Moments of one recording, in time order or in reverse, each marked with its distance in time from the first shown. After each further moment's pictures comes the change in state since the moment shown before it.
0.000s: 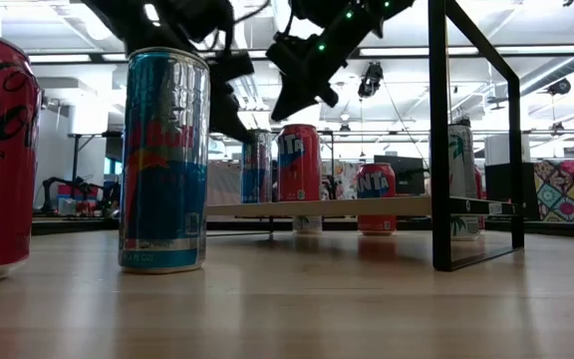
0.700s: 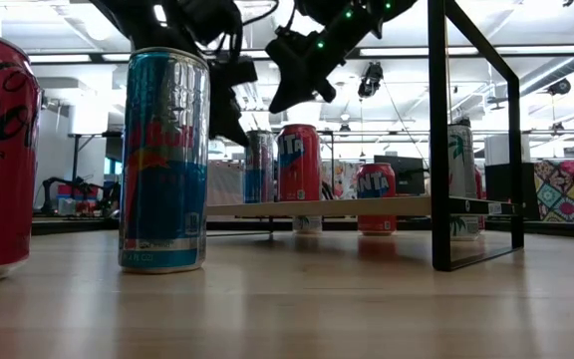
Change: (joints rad) left arm -0.001 0.016 0.040 -0.066 -0.063 -0.001; right arm -0.029 -0.006 0.000 0.090 0.000 -0.045
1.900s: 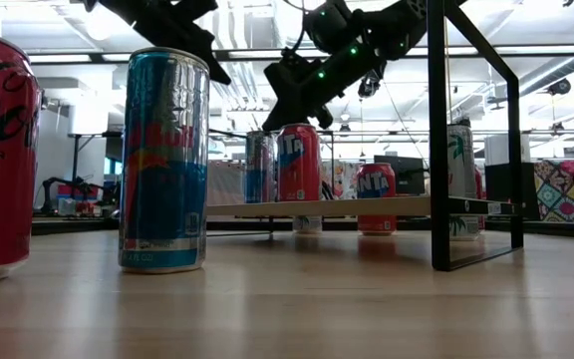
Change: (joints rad) left arm -0.024 -0.324 -0.053 0.005 0.019 -0.044; right arm -0.023 0.003 -0.252 0.406 -0.052 0.039
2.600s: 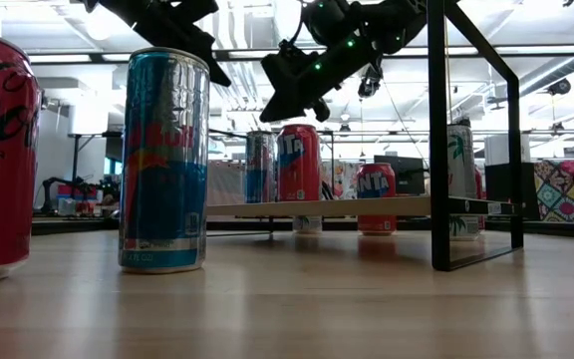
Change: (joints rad) left arm 0.000 0.005 0.000 -0.006 0.000 0.000; right arm 0.003 0.003 0.047 -0.007 -0.001 0.007
